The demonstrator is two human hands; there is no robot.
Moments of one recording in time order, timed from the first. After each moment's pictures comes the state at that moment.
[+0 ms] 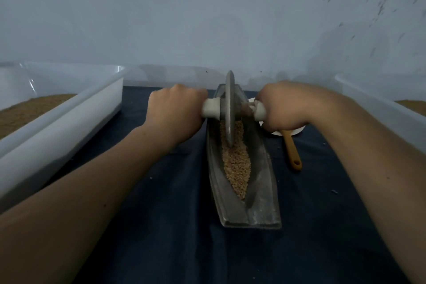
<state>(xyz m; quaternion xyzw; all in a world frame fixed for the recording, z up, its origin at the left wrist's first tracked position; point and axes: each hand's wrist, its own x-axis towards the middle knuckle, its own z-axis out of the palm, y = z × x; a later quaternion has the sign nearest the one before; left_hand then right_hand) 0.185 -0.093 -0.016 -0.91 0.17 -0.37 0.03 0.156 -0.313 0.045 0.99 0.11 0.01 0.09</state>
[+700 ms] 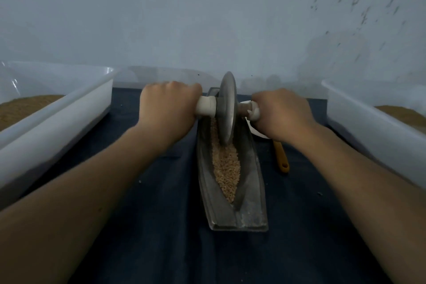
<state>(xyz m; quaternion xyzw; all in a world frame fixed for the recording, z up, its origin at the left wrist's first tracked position) 0.172 -0.104 0.002 -0.92 0.15 -0.35 0.09 0.156 -0.329 0.014 0.98 0.08 0.20 0.03</state>
